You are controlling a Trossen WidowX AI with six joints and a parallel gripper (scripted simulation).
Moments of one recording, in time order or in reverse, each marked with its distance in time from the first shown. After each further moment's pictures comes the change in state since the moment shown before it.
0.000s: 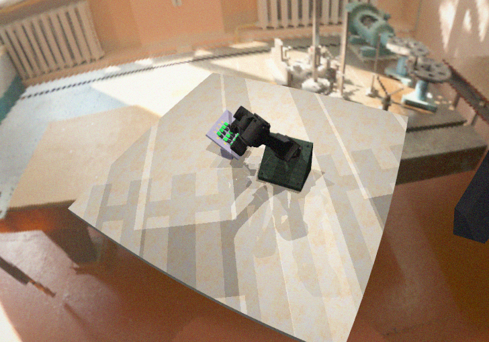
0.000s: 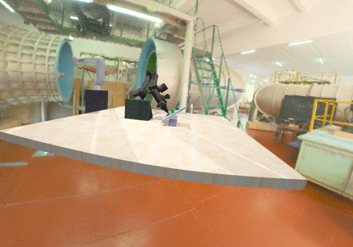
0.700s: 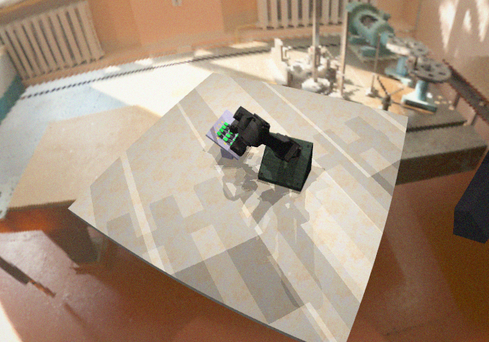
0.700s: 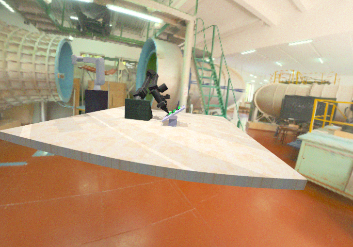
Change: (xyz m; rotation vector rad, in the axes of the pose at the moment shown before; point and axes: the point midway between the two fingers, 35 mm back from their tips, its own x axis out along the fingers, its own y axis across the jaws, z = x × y) arm 0.002 0.000 0.001 -0.002 -0.002 0.000
